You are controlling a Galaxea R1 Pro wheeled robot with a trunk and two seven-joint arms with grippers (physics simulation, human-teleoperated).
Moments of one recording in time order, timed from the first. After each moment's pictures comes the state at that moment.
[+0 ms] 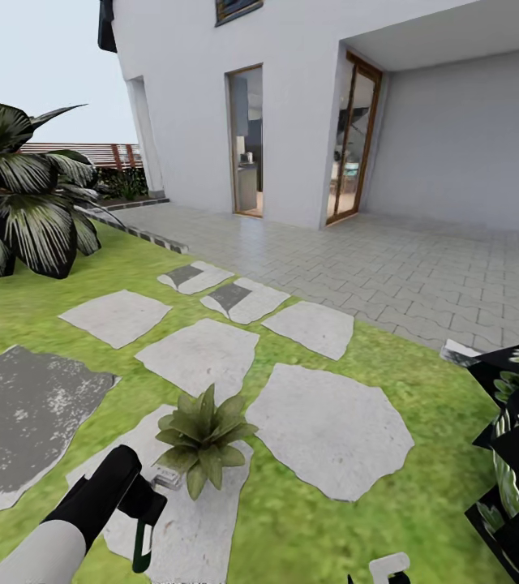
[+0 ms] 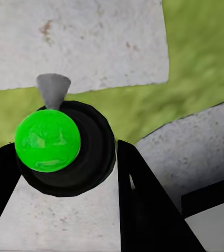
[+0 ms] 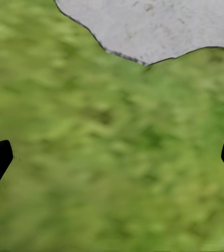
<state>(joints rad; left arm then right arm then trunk) -0.60 0.11 -0.11 -0.67 -0.47 0.94 -0.65 -0.38 -0.01 0.10 -0.08 0.15 -0.40 -0.15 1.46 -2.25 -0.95</state>
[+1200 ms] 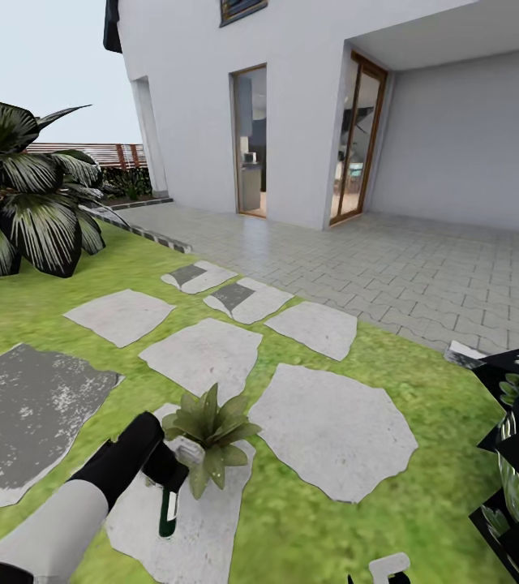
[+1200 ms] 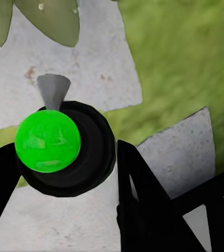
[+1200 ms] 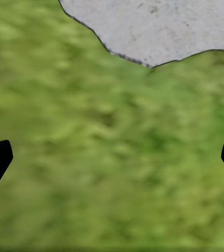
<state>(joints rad) -0.72 0.08 -0.25 -0.67 -0.47 0.99 -0.79 -0.38 -0.01 0.10 -0.08 0.15 -0.39 -0.15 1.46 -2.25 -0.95</state>
